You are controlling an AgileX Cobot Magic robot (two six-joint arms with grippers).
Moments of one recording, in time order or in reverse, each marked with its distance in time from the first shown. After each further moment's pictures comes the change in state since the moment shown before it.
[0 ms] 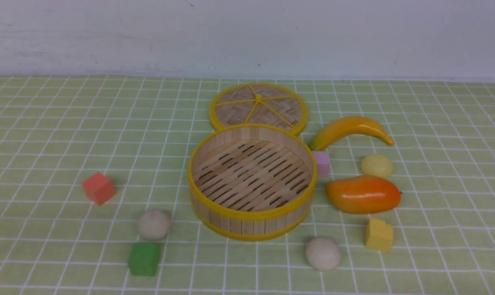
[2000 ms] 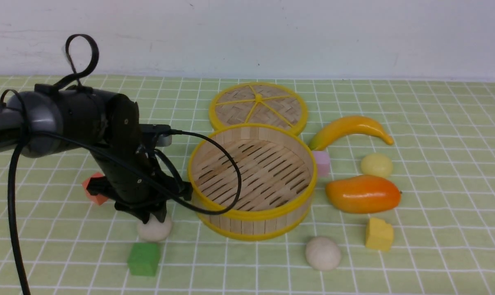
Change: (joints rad) right arm 0.000 0.000 0.000 0.000 0.000 0.000; left arm -0.305 1.605 -0.749 0.099 0.782 0.176
